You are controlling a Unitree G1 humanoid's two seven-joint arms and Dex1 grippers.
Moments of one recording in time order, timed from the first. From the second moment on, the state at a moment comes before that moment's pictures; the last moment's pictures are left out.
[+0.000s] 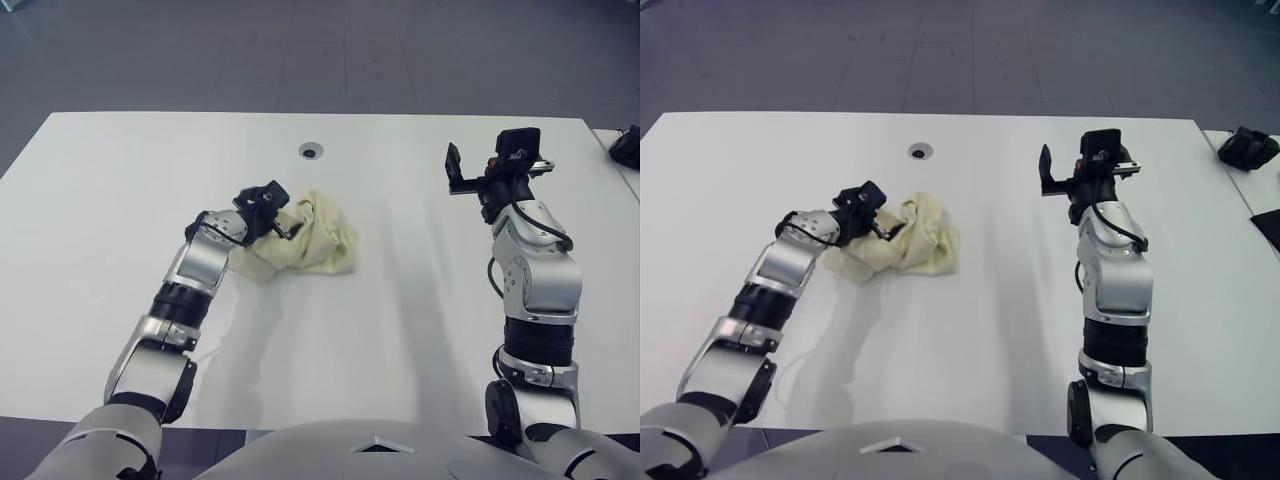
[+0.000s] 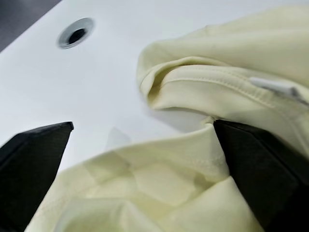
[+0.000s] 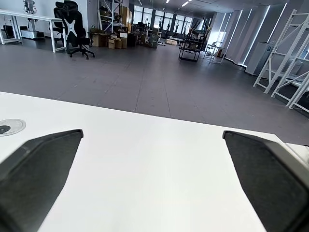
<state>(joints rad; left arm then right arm) -0.44 0.38 -0.29 0.18 0.06 0.45 -0.64 -0.35 -0.27 -0.16 -0.22 0.06 0.62 0.08</state>
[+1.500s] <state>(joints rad) -0.45 0.80 -0.33 -0.23 -0.37 0.92 -1.15 -0.26 -0.27 -0.14 -0.31 0.04 0.65 0.07</state>
